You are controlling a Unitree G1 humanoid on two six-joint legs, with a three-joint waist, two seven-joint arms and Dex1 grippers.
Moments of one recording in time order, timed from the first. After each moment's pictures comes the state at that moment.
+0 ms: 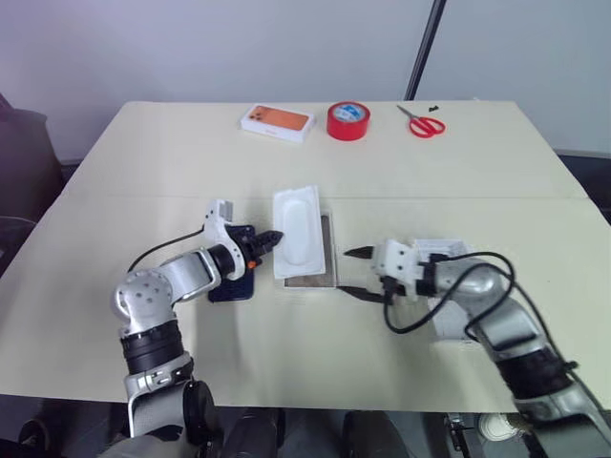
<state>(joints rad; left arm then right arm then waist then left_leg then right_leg) -0.53 0.11 0.46 -0.12 -0.94 1.37 -0.04 -0.32 -0.65 0.15 -0.08 0.10 0.14 0.99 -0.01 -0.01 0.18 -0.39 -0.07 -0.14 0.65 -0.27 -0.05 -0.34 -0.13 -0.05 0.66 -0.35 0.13</state>
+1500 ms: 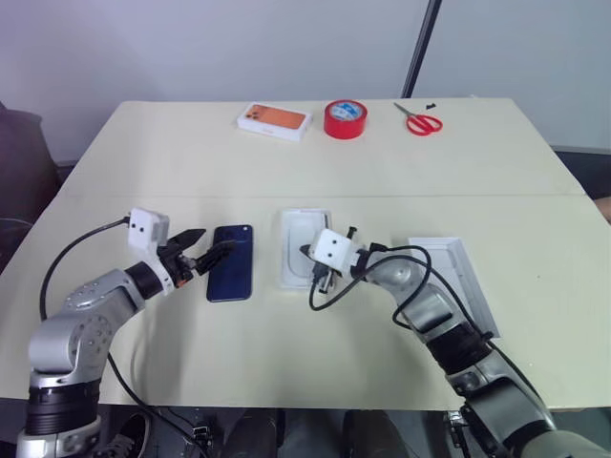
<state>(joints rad) -0.19 0.55 0.29 -0.23 -0.67 0.71 -0.61 -0.55 -0.37 0.40 0.15 -0.18 0.14 0.65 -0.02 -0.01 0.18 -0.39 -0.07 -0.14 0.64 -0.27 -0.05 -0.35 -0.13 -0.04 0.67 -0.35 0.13</state>
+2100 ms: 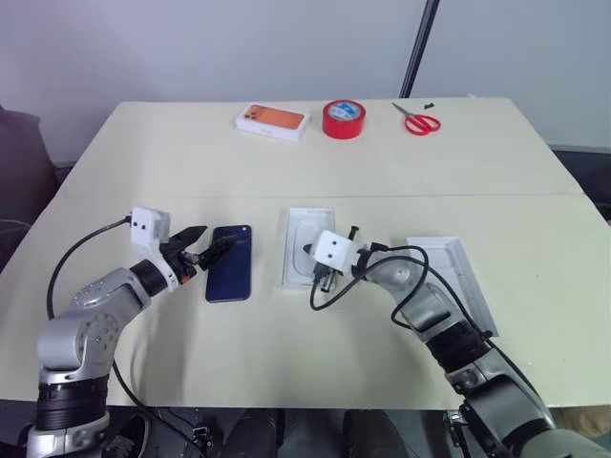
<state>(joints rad) -0.22 0.53 0.30 -0.20 -0.71 0.75 -0.58 -0.56 -0.34 0.39 0.17 -0.21 0.14 0.64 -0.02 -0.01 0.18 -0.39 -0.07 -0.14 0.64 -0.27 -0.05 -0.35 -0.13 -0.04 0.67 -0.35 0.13</state>
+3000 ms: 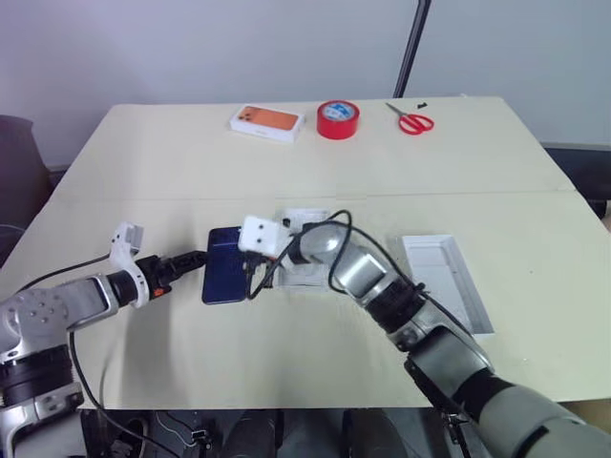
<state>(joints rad) -0.37 0.57 0.55 0.04 -0.93 1.41 -0.37 -0.89 -0.07 0.57 0.42 -0.18 0.36 0.82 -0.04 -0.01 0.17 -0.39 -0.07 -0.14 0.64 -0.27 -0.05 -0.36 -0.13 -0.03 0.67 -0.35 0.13</state>
